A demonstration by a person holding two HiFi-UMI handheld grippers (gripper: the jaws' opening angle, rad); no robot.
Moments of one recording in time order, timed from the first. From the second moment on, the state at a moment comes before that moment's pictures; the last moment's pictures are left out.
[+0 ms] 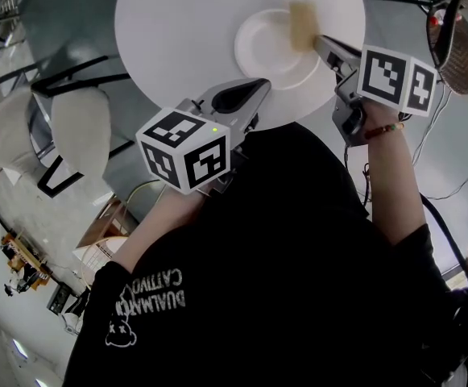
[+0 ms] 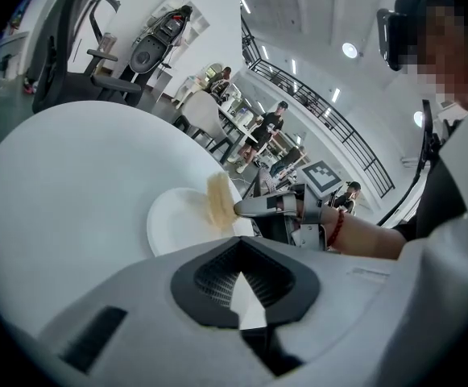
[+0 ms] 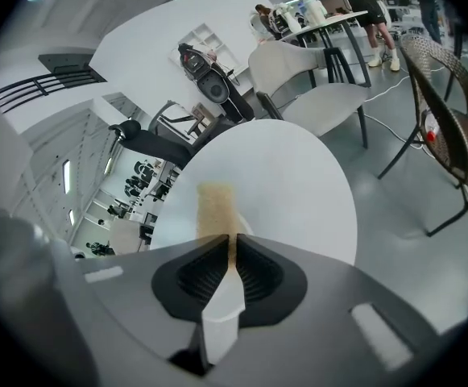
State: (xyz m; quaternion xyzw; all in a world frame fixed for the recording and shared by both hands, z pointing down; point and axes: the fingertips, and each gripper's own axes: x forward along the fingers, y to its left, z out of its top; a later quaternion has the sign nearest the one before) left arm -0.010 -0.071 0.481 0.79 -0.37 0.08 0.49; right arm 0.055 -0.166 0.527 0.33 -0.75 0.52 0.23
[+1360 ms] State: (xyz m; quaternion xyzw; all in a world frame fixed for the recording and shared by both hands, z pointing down) left arm -0.071 -0.103 0.466 0.74 -0.48 0.14 0.45; right arm -0.040 -0.131 0.504 0.18 -0.78 0.51 0.32
